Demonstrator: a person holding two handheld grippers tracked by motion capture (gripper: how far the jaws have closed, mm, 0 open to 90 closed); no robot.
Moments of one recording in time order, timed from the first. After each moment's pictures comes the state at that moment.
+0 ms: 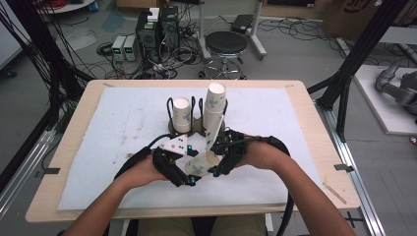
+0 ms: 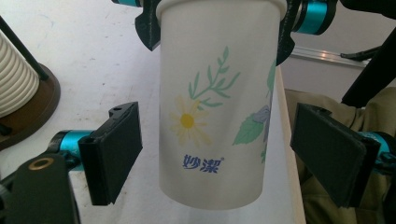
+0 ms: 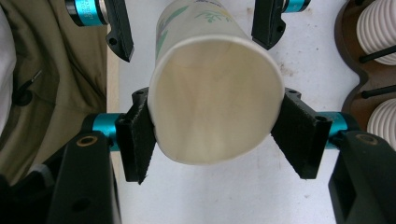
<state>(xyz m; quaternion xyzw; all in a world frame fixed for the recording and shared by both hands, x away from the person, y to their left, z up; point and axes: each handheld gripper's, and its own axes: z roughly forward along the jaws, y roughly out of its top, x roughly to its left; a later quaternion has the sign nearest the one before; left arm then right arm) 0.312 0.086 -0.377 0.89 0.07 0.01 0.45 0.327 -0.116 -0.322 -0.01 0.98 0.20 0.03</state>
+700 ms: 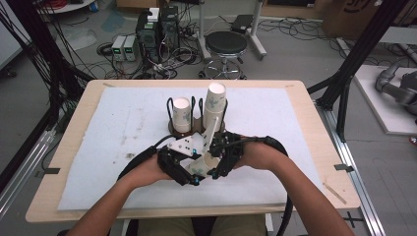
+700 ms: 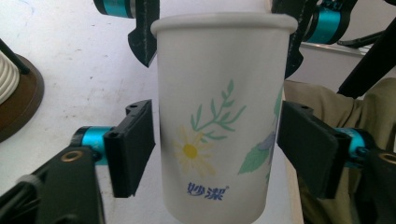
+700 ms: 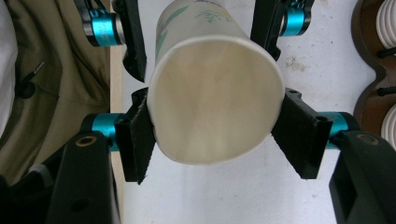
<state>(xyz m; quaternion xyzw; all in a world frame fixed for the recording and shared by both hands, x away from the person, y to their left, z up) 0.316 0.074 -0.378 0.91 0.06 0.00 0.42 0.326 -0.109 -0.326 -0.01 0.98 0.17 0.02</state>
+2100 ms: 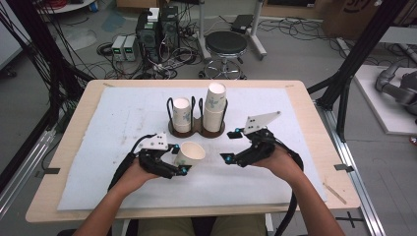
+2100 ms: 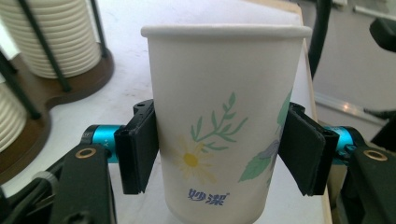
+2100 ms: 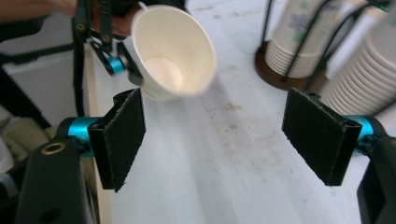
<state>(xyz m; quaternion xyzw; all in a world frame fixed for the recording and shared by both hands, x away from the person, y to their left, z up) 0.317 0.134 -0.404 0.83 0.18 0.04 0.52 0.328 -0.201 -0.336 0.17 0.88 0.45 0.05</state>
